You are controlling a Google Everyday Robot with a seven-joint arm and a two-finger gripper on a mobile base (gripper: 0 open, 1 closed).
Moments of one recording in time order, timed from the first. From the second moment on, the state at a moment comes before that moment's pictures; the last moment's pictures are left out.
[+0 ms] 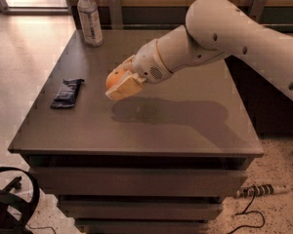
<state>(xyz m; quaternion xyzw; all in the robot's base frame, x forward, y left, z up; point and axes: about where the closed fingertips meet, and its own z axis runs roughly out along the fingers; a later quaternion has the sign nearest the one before) 0.562 0.065 0.885 -0.61 0.65 0.28 0.36</state>
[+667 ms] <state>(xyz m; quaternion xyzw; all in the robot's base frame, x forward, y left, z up) 0.664 0.067 0.930 -0.55 0.68 0.25 0.41</state>
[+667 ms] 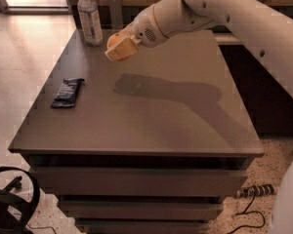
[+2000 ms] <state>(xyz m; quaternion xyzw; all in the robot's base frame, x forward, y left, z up) 0.756 0.070 0.947 -0.47 0.72 0.22 0.46</state>
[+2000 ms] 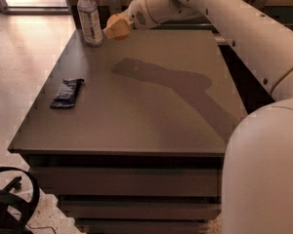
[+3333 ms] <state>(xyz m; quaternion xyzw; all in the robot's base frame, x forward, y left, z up) 0.853 0.102 0.861 -0.46 0.74 0.21 0.45</state>
